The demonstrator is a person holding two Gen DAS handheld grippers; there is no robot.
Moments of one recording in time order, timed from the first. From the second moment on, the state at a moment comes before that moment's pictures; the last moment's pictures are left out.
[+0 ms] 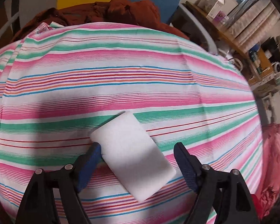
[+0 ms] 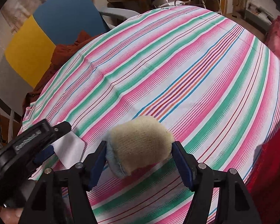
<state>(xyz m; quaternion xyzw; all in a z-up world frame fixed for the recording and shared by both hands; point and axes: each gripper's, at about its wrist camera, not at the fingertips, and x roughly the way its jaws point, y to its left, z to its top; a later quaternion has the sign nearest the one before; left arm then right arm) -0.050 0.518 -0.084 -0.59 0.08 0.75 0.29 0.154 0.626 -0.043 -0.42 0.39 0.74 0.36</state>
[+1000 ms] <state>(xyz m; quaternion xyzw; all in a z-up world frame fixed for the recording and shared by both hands) 0.014 0.344 -0.085 -0.50 0.18 0.74 0.41 0.127 0.596 -0.044 -0.46 0.32 0.77 0.30</state>
